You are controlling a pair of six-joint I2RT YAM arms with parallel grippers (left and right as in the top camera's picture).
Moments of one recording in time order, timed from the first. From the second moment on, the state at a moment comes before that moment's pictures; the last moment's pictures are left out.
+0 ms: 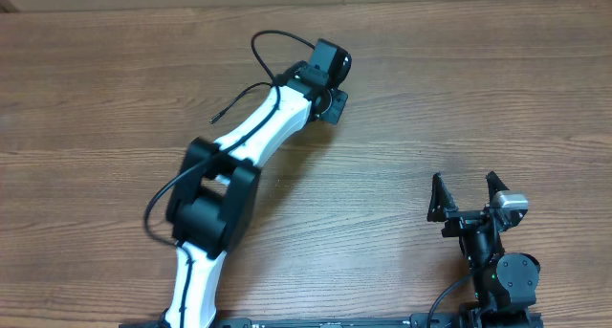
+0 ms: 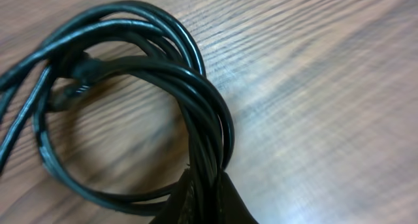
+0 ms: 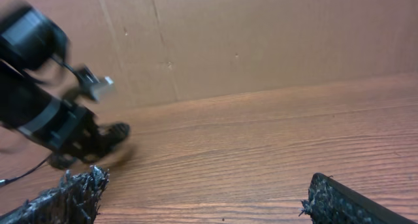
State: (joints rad) left arm -0.52 2.16 1.71 -0.62 -0.03 -0.08; right arm 0.07 0.01 0.02 -0.04 -0.02 0.17
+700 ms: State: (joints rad) left arm -0.52 1.77 1.71 -1.41 -0.03 -0.22; right arm 0.07 0.01 0.02 -0.04 -0.02 0.17
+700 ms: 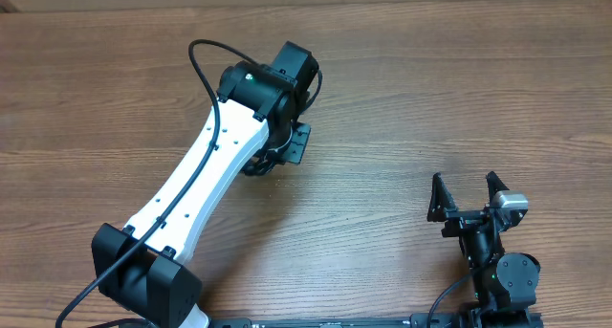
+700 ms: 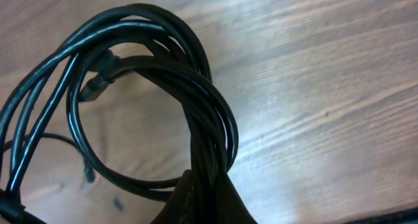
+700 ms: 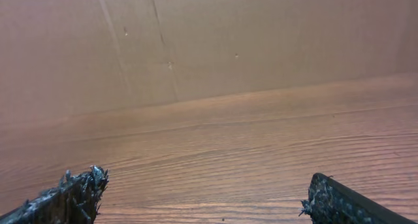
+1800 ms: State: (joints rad) left arm -0.64 1.35 1.23 -1.19 -0.11 -0.45; right arm 0.07 0.01 0.02 -0.04 -0.02 0.17
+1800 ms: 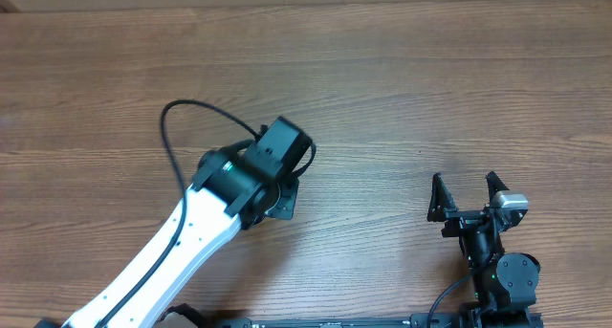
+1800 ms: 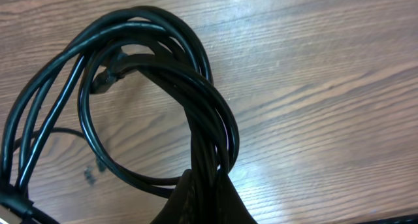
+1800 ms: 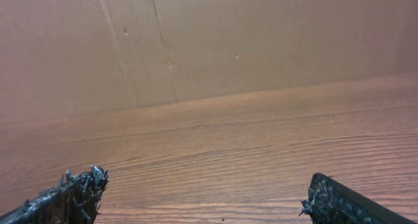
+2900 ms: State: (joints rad) left arm -0.64 1.21 1.17 -1.10 -0.11 -0.53; right arm 0.07 0.01 0.02 -0.04 -0.02 0.17
